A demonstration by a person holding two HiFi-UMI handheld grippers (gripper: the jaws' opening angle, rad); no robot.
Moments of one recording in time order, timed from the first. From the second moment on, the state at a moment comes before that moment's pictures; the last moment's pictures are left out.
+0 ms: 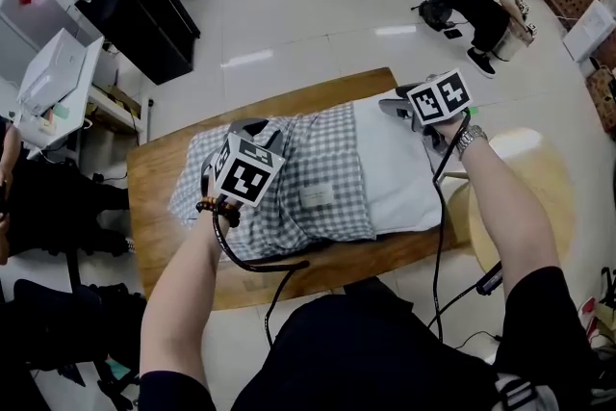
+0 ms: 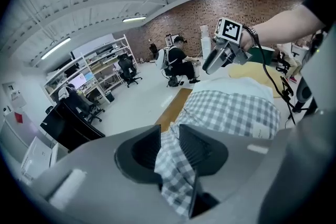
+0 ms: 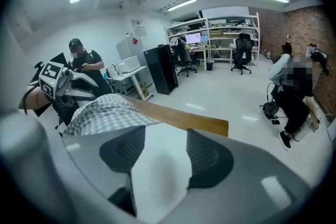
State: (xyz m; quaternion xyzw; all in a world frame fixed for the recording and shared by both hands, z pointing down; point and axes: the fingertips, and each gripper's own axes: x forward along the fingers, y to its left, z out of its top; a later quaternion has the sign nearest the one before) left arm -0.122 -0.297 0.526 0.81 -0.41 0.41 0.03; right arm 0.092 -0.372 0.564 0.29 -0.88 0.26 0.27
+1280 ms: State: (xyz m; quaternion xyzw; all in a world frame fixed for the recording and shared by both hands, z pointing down) left arm -0.125 -0.418 0.651 0.74 -0.21 0.57 0.29; right arm 0.019 -0.426 0.650 0.01 -0.84 0.29 0.47
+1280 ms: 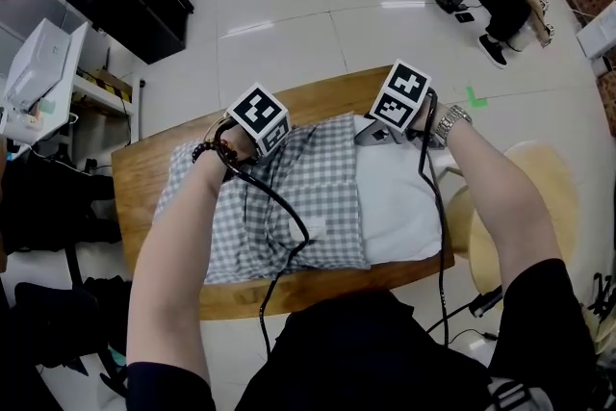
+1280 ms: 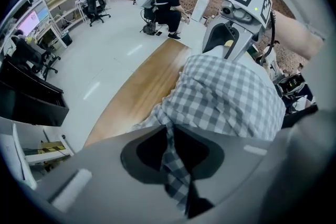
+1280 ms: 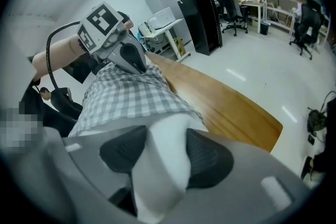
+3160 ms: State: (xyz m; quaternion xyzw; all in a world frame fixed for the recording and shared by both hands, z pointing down) left arm -0.222 -0.311 0.587 0.71 -0.39 0.53 0.24; right arm 0.062 -0.375 0.570 0.19 -0.88 0.24 0.36
